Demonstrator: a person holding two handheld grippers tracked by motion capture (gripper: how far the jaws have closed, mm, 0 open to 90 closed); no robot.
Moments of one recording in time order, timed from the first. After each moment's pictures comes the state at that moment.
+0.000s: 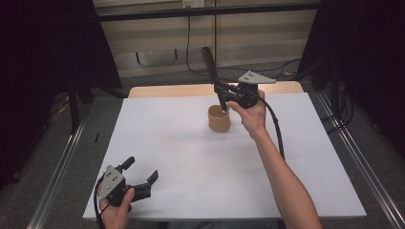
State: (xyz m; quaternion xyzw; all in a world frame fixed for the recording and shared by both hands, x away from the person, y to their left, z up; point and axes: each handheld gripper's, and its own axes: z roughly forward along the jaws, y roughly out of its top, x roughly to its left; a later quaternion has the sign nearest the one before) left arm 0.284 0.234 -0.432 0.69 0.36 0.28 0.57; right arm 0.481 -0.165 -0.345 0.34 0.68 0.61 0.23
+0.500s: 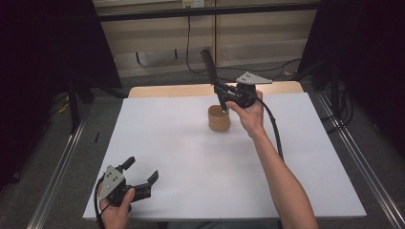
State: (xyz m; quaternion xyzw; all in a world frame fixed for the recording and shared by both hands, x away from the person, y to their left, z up) left arm 0.283 0.233 -0.431 0.69 0.36 0.27 0.57; right arm 0.495 -0.164 -0.359 0.35 0.68 0.60 0.23
